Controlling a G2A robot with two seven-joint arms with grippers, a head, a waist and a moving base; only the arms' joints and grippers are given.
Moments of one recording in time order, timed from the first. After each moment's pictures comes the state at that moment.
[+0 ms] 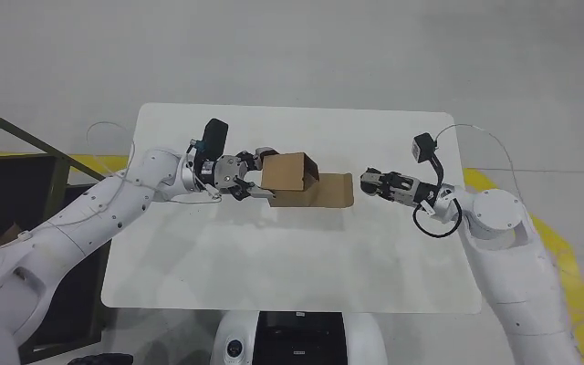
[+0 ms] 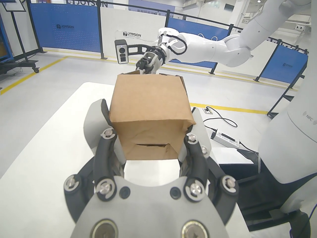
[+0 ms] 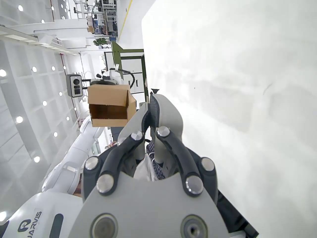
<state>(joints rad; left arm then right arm) 0.51 -0.72 -0.28 -1.31 0.95 -1.01 0.75 -1.24 -1.07 1.35 -1.64 0.25 0.11 0.97</state>
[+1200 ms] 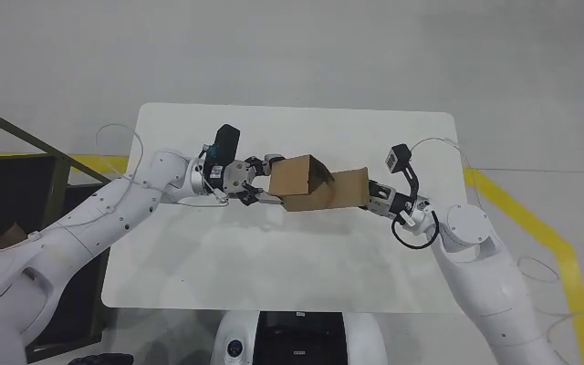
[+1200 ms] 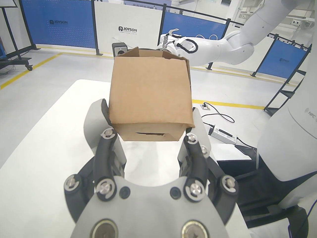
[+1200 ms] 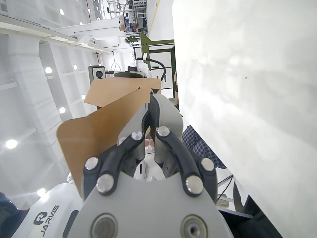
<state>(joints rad) 0.53 -0.75 -0.30 -1.32 0.95 -1.01 0.69 -1.27 -1.10 1.24 -1.66 0.42 0.04 0.84</state>
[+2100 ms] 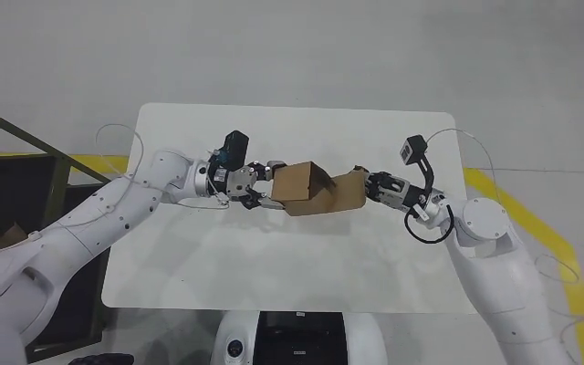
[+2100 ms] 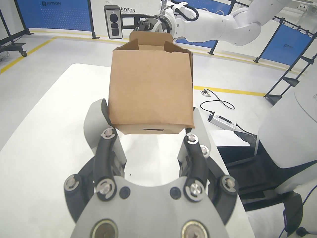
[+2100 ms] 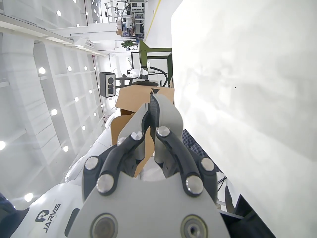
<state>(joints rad) 0.52 -0.75 -0.29 -1.32 0.93 -1.01 0.56 -1.25 -1.08 1.29 -1.67 0.39 0.06 0.87</state>
